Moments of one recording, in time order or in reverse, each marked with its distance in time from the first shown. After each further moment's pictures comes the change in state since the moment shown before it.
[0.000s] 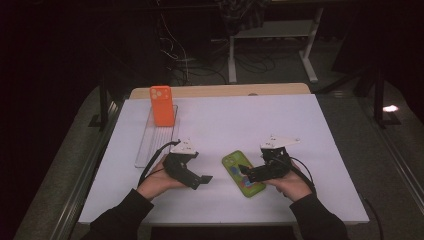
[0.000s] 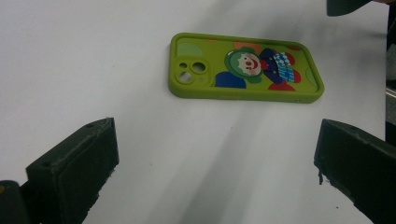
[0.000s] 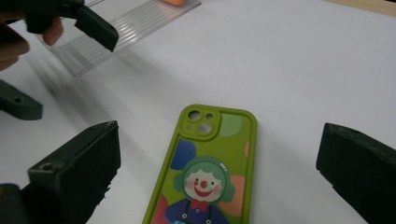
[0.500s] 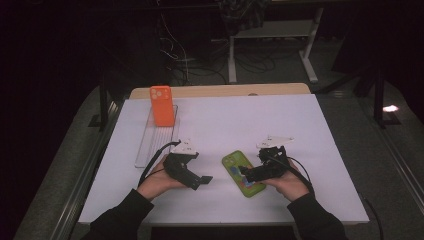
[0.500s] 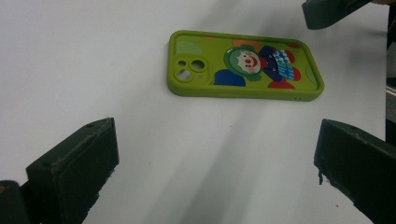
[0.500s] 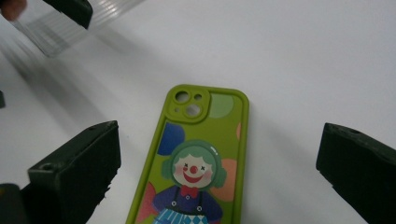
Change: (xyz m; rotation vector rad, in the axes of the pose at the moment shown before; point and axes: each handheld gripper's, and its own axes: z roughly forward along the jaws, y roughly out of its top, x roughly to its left) left arm -0.001 0.000 0.001 0.011 -0.003 -0.006; right arm 0.001 -0.001 0.009 0.088 -0.052 0.017
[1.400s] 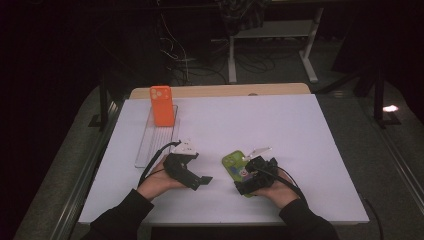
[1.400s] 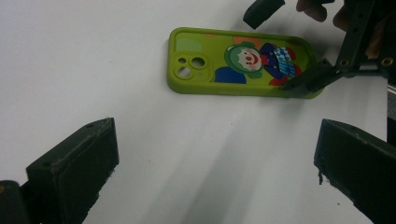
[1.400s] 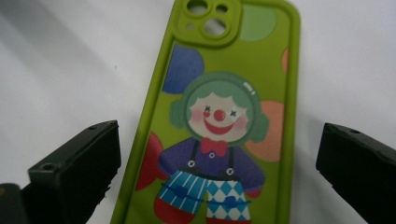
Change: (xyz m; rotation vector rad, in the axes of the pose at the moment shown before) left arm 0.000 -0.001 0.001 0.006 -0.001 -0.009; right arm 0.019 -0.022 0.038 0.243 -0.043 -0.051
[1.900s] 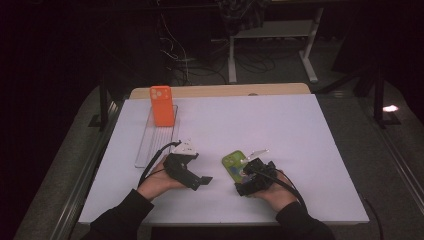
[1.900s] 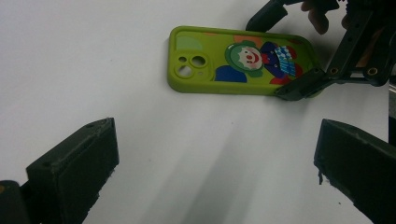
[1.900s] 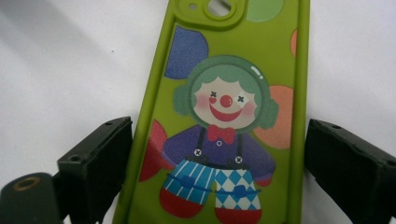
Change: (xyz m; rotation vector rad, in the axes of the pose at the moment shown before) left arm 0.000 0.000 0.001 0.002 0.002 0.000; right arm 0.006 -0.003 0.003 0.036 -0.022 0.009
